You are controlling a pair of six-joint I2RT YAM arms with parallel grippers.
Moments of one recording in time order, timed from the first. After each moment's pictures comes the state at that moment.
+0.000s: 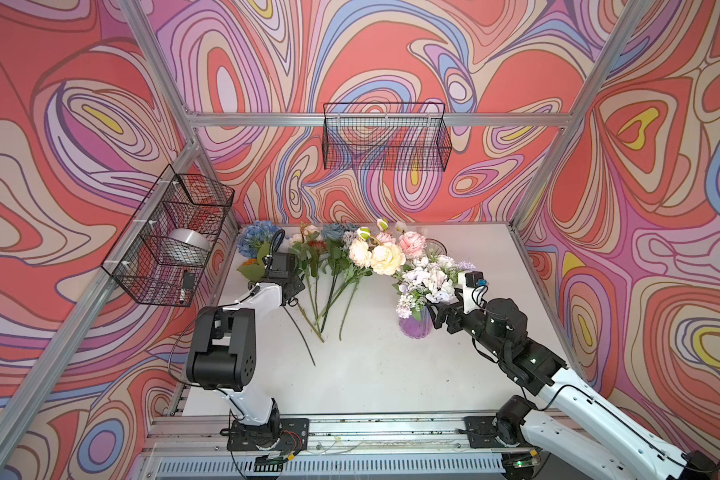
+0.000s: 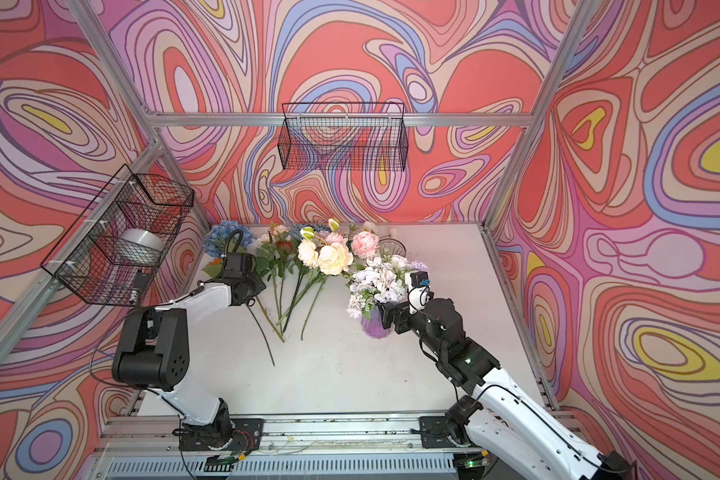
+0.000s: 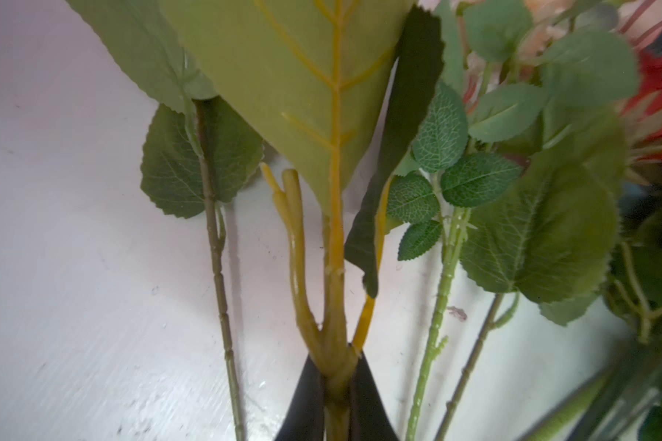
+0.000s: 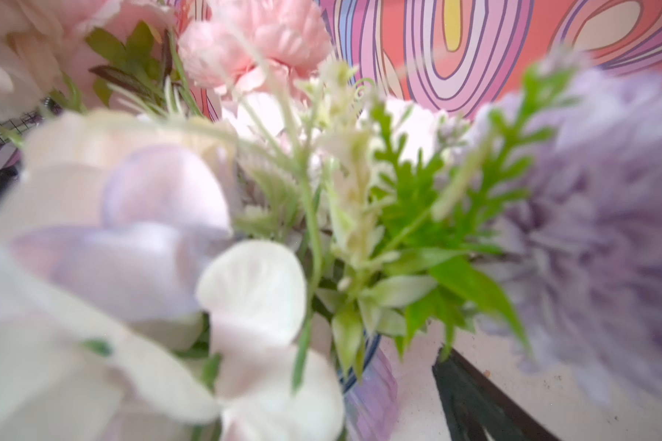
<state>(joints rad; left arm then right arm) -0.06 1.65 0.96 -0.23 -0.19 -0.64 0.58 0.75 0.59 -0.12 0.08 0.26</state>
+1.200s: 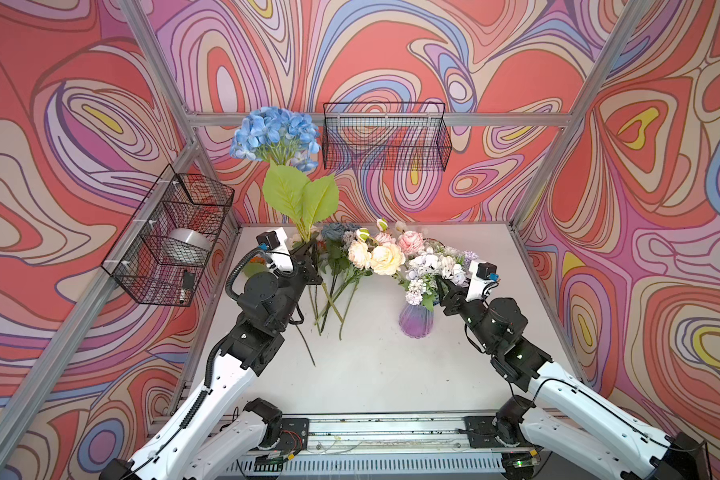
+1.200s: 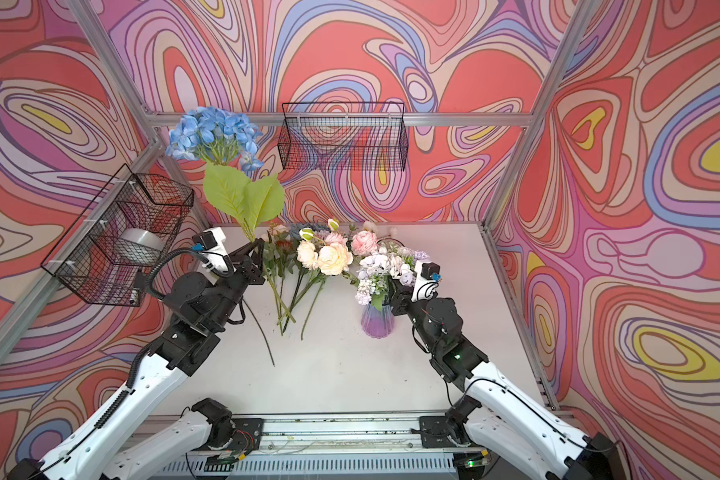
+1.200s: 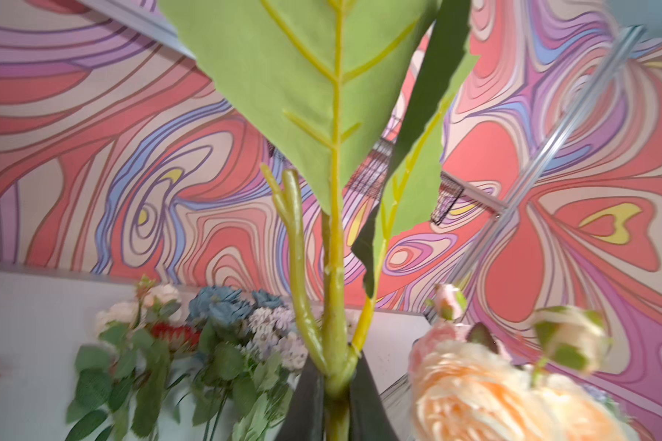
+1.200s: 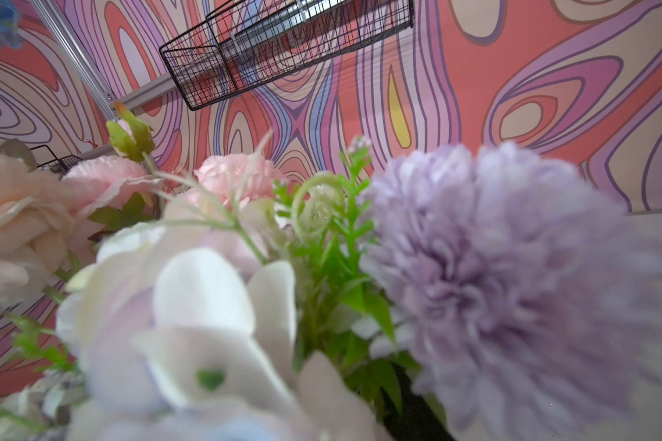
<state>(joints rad) -0.49 0.86 0.85 0.15 -0.17 -0.42 0.58 0.83 0.54 0.25 0.24 0.34</state>
